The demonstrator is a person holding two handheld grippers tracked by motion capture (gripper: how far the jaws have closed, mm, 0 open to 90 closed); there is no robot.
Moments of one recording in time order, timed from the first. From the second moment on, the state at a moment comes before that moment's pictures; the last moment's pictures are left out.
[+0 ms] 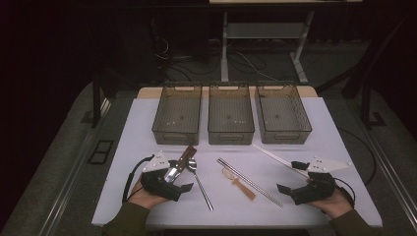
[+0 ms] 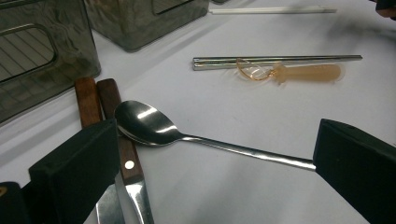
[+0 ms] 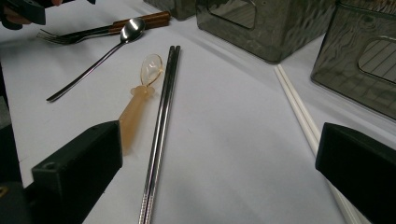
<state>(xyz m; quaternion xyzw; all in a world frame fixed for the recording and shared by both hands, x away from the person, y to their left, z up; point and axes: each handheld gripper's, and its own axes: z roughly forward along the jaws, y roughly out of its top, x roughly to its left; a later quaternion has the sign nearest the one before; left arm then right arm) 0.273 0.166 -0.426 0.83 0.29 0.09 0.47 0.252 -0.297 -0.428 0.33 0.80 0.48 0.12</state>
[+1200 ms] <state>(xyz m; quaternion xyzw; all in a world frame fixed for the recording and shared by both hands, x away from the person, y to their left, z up) 0.269 0.168 -0.427 0.83 0.29 0.09 0.47 0.265 -0.298 -0.416 0.32 0.82 0.45 0.13</state>
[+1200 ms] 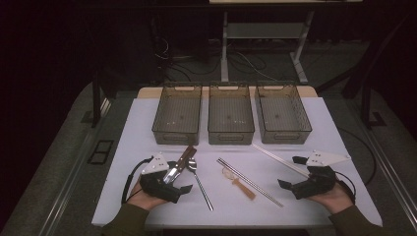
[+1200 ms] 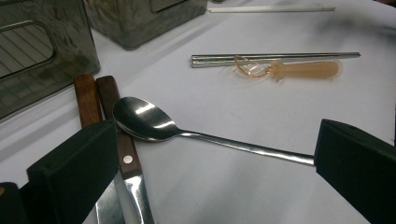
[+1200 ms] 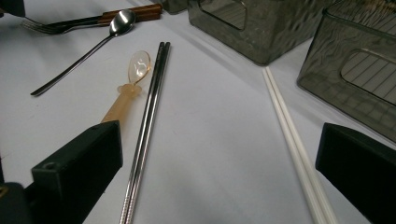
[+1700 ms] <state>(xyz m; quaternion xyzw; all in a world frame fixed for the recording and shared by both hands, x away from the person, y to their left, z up) 0.270 0.166 -0.427 0.83 0.29 0.09 0.47 0.278 -0.301 -0.412 0.34 0.81 0.45 0.13</state>
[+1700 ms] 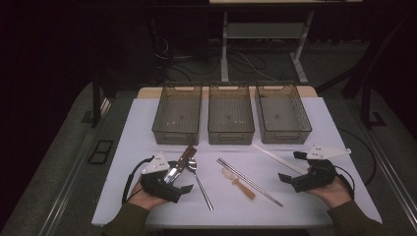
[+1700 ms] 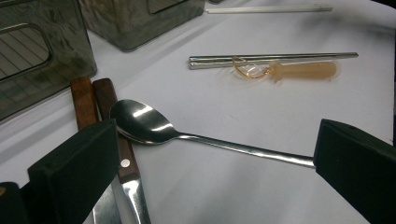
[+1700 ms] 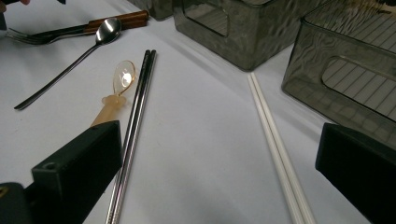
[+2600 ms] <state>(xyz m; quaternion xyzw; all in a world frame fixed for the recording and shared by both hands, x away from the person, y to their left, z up) 0.271 0.166 -0.427 0.83 0.28 0.08 0.48 0.321 -0.304 -0.413 0.35 0.83 0.42 0.13</state>
